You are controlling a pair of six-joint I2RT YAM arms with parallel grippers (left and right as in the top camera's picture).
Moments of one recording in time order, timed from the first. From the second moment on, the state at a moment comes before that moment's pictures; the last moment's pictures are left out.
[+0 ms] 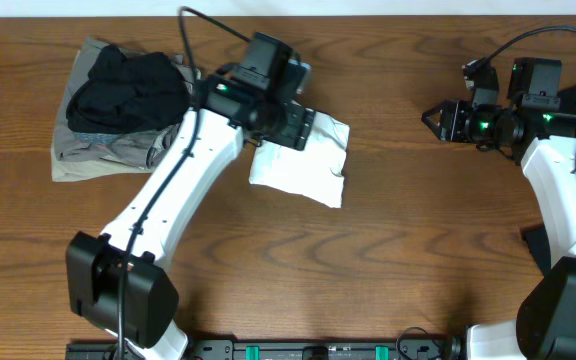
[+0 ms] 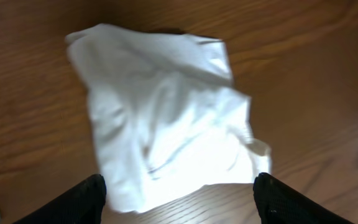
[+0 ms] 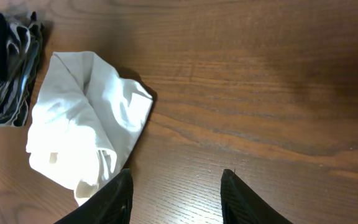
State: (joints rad) left arm -0.43 1.78 1.62 -0.95 0.18 -0.09; right arm -0.12 1.62 1.25 -0.63 -0.55 0.03
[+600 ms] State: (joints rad) left arm -0.39 2.05 1.57 -0.83 0.51 -0.10; right arm -0.12 1.62 1.25 -0.64 -0.55 0.03
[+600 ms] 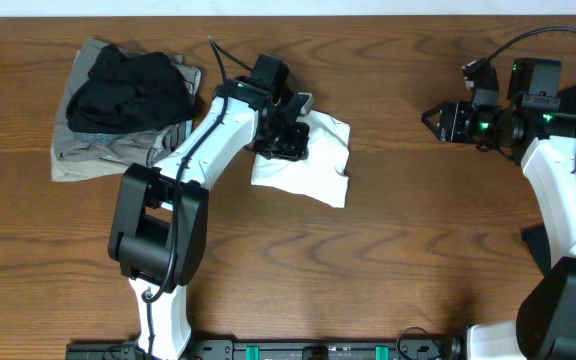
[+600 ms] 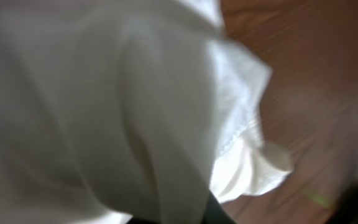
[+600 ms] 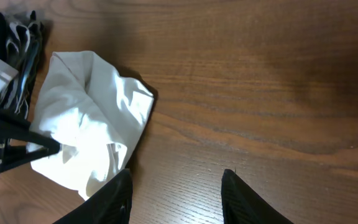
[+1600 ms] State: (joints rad) left arm -0.37 2.05 1.61 -0.64 0.58 -0.16; right arm -0.09 1.62 1.25 -0.67 -0.54 0.03
